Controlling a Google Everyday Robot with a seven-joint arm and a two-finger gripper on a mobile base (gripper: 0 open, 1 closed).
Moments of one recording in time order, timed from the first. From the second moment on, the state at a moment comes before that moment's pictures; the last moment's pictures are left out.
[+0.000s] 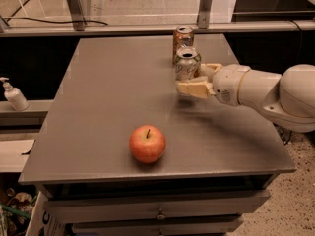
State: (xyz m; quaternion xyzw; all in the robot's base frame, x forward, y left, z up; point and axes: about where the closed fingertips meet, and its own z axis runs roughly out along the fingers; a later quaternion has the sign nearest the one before) arm 0.599 -0.100 0.880 -0.36 0.71 0.20 0.58
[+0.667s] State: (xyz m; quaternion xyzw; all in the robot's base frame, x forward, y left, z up) arm 0.611 -0.126 0.881 -0.34 0.71 0.18 0.59
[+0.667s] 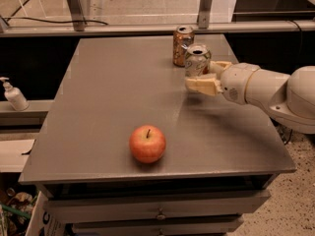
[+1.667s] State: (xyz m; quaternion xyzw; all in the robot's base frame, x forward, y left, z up) arm 0.674 -0.196 0.895 -0.24 0.71 0.14 0.64
